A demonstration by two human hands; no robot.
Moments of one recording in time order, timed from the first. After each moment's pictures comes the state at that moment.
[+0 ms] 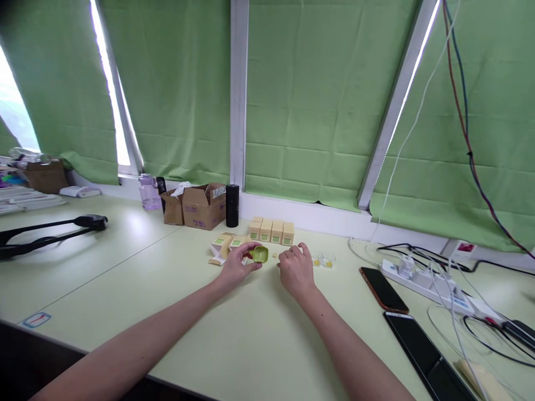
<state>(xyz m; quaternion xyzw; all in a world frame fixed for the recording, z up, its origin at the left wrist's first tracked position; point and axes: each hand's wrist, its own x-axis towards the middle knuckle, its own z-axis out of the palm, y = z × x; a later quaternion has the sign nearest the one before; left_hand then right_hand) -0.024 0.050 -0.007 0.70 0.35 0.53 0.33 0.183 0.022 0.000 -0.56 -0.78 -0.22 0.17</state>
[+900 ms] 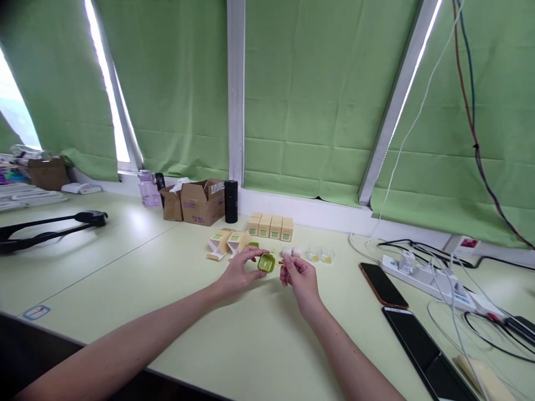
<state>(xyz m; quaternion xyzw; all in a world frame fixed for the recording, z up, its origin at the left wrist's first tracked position) -0.016 0.025 -0.009 0.76 0.33 0.46 0.31 0.181 -0.018 -0.013 -0.38 -0.45 0.49 0.64</state>
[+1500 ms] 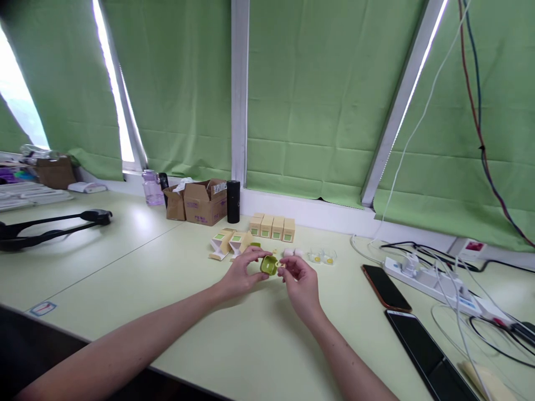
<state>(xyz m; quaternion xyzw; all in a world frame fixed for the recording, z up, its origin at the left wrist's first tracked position) -0.015 0.021 -0.010 0.78 0.30 0.47 0.28 0.178 -0.026 -0.018 -0.40 -0.57 0.32 0.65</state>
